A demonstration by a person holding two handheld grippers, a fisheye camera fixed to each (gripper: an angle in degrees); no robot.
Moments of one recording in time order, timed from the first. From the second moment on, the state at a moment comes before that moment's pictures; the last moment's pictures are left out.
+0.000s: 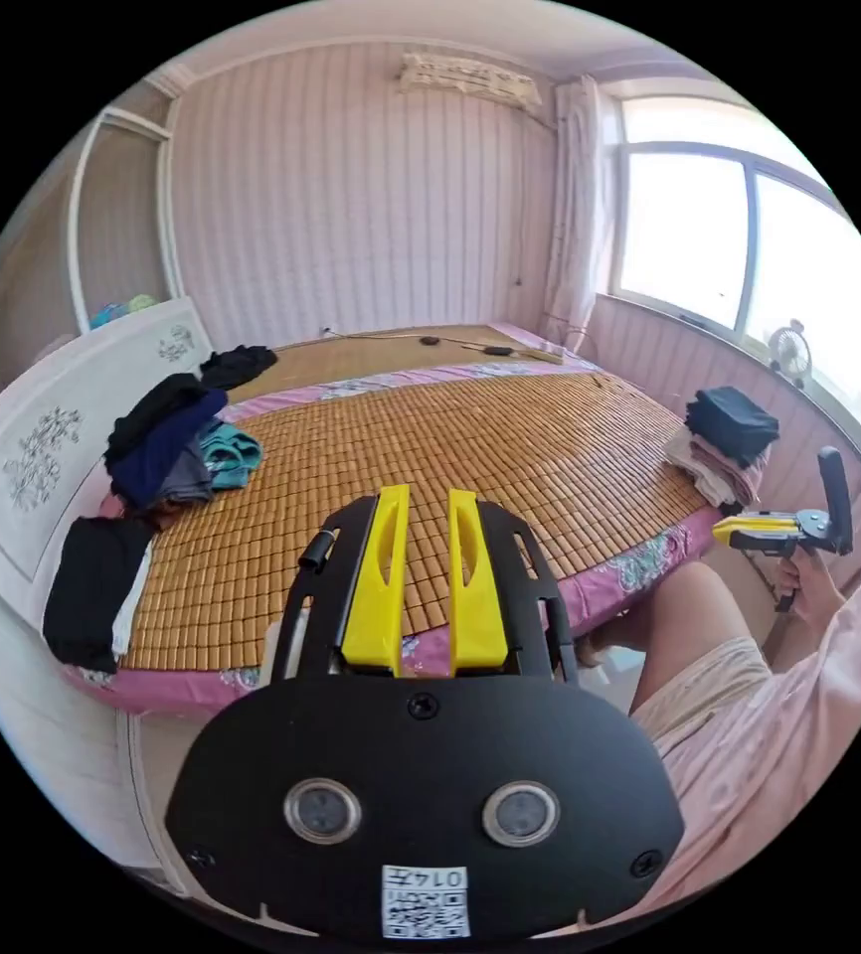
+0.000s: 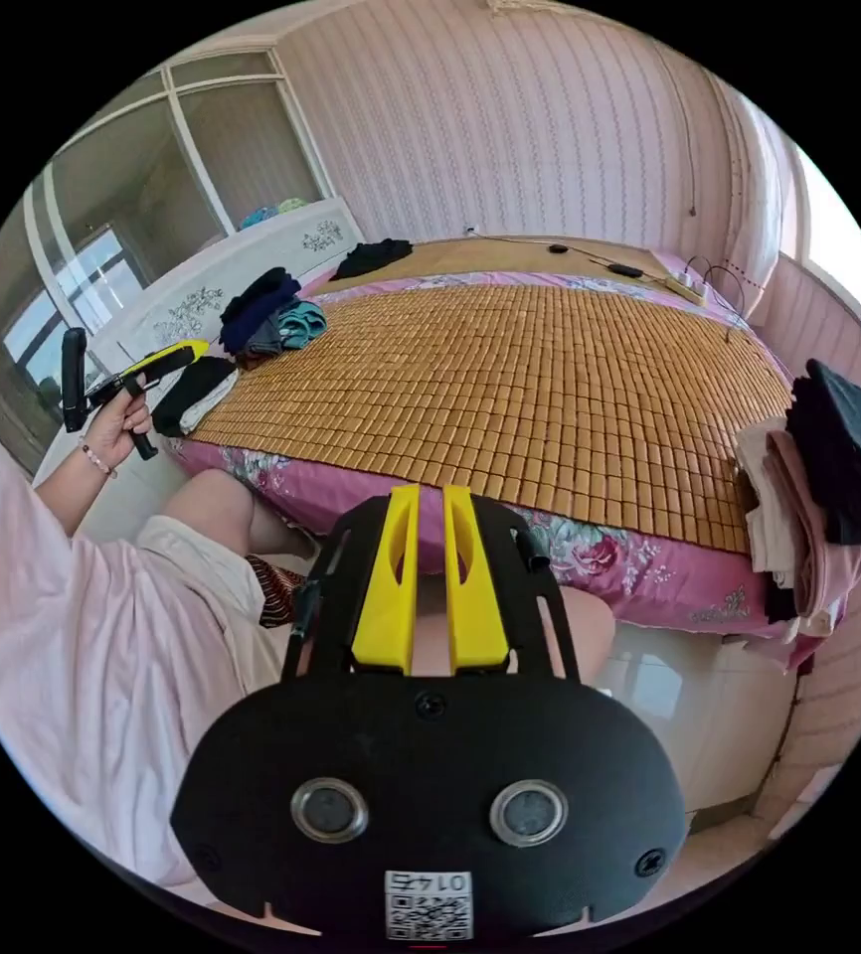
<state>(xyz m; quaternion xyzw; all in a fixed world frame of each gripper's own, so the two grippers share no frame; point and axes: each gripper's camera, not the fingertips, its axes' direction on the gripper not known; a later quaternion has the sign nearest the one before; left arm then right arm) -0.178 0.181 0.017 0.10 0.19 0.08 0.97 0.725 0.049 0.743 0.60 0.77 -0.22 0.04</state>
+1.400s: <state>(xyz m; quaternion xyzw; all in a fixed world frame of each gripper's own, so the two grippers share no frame) -0.843 0.155 0.025 0.07 0.08 -0.29 0.95 0.252 -0.909 1.069 0.05 0.97 -0.19 0.13</state>
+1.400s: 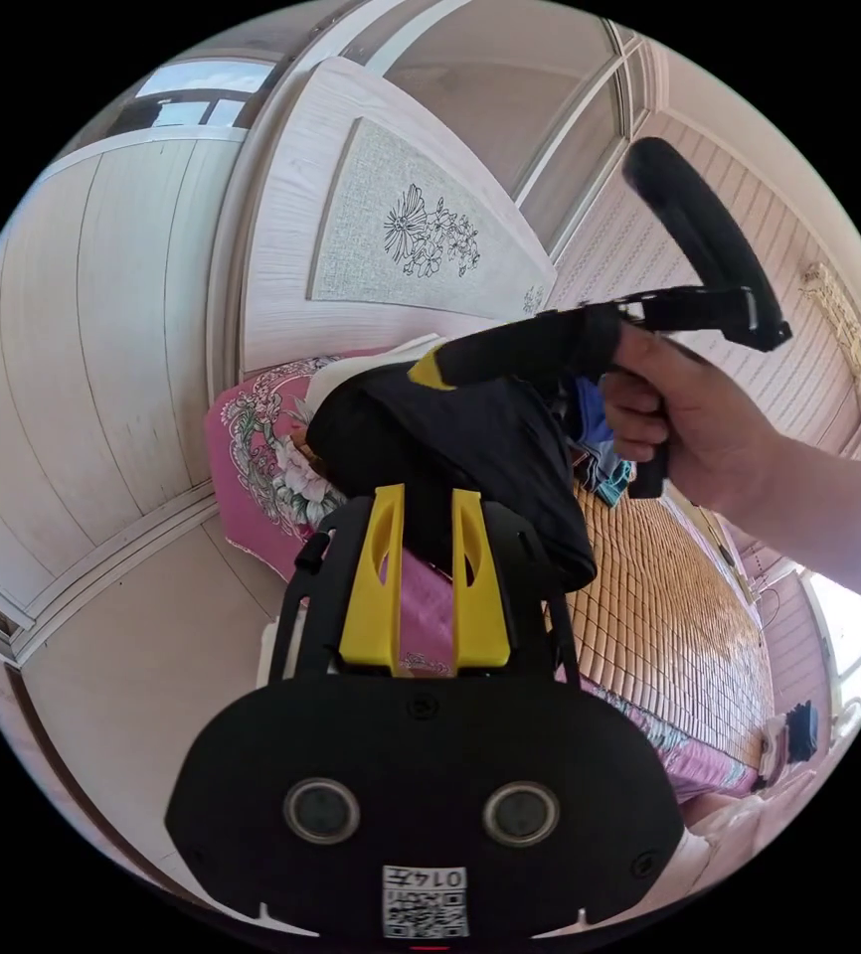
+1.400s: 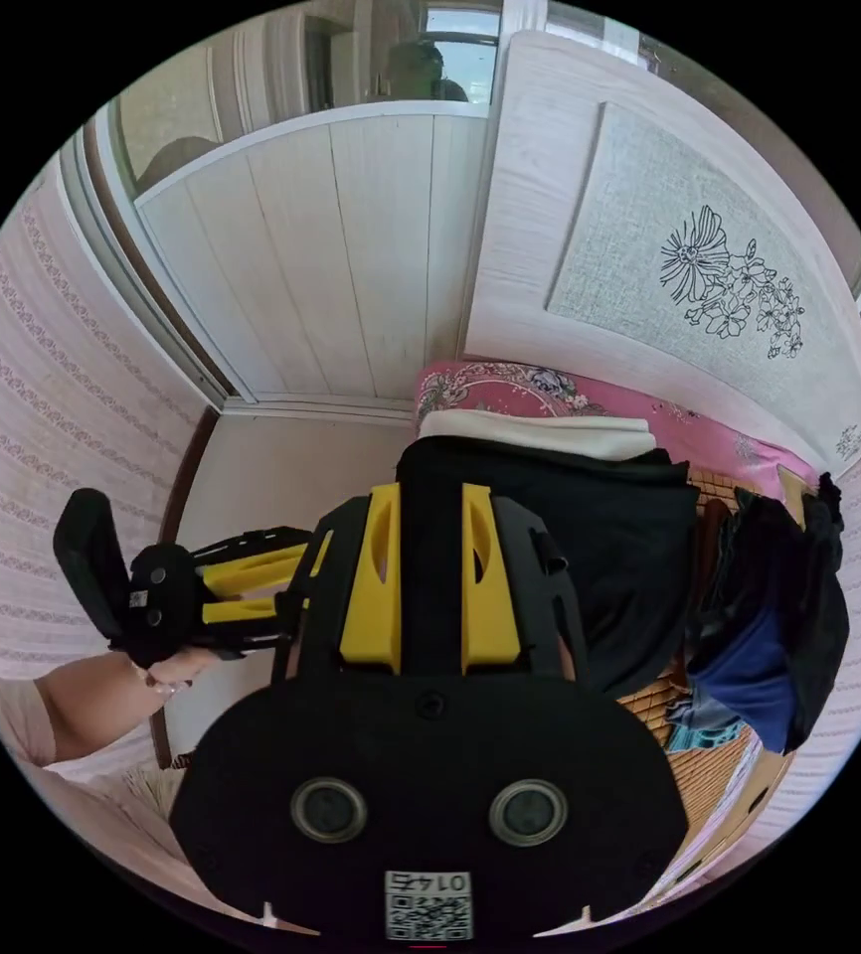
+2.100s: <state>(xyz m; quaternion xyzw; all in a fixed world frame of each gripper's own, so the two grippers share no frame) -0.929 0.066 0.014 0.03 0.10 -0.23 0.97 0.093 -0.691 1.037 0.25 0.92 -0.21 0.21</state>
